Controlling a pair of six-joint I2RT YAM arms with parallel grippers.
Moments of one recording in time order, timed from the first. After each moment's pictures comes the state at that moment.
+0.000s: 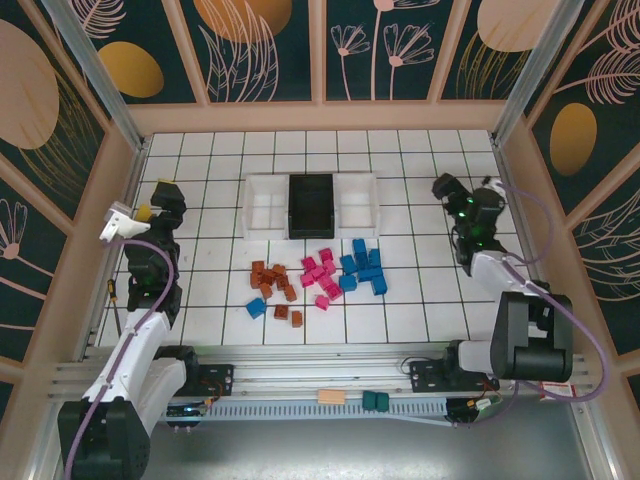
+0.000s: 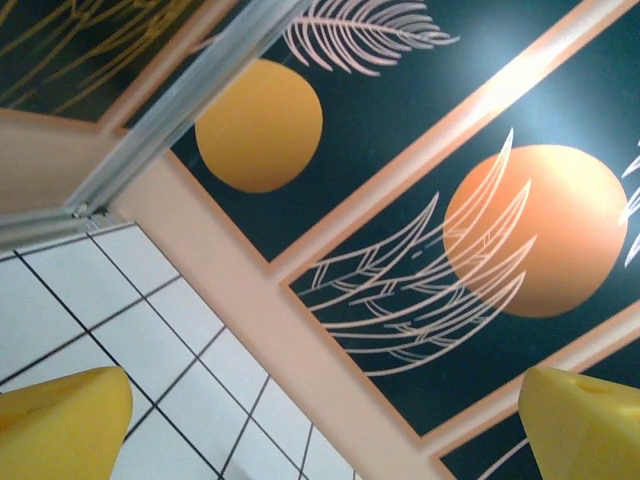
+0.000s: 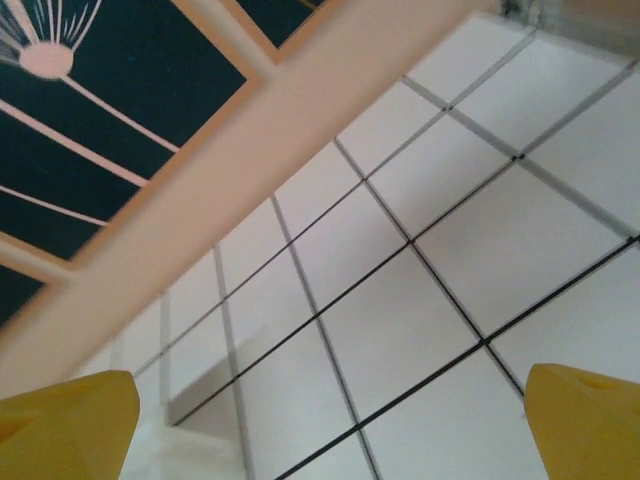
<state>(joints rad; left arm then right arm) -0.01 0.83 0.40 0.53 -0.25 -0.86 0.02 1.31 0.63 0.35 0.08 0.64</state>
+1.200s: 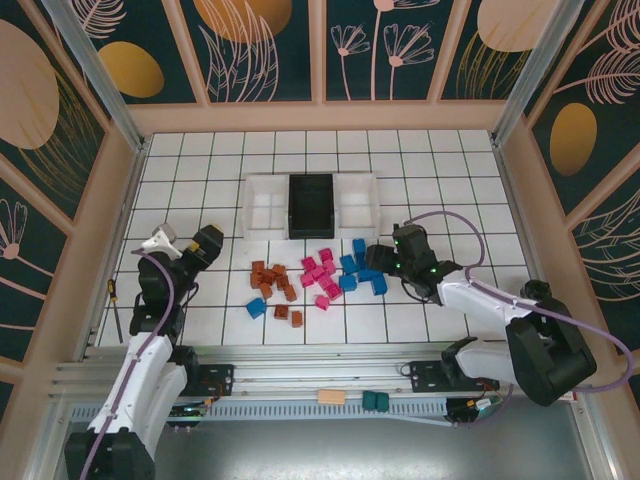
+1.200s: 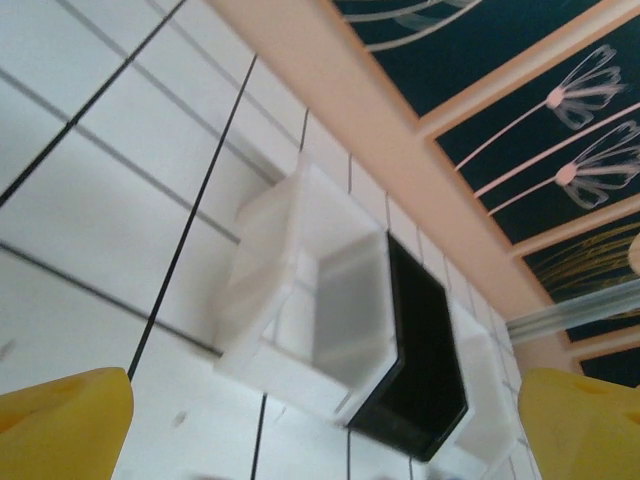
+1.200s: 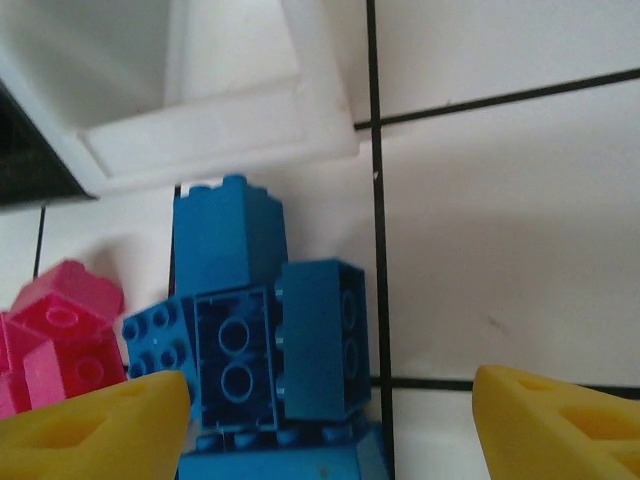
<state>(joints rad) -0.01 0.64 0.24 0.12 0.27 -0.87 0.54 1.21 0.51 -0.11 0.03 0.60</state>
